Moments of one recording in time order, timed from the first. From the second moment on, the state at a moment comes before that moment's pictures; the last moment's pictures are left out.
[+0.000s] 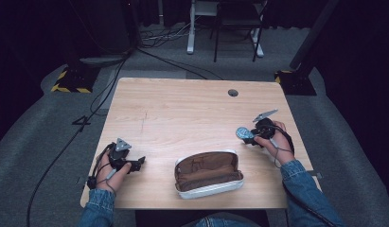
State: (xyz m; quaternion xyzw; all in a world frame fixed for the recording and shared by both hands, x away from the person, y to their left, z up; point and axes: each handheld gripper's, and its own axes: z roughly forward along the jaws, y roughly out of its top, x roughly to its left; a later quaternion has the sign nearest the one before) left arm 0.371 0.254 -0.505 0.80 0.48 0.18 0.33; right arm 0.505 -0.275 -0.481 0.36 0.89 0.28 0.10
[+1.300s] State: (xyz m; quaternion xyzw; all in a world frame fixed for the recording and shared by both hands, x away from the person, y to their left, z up) left arm 0.373 0.253 -0.505 0.80 0.48 0.18 0.33; right arm 0.490 -0.280 -0.454 0.42 0.85 0.31 0.07
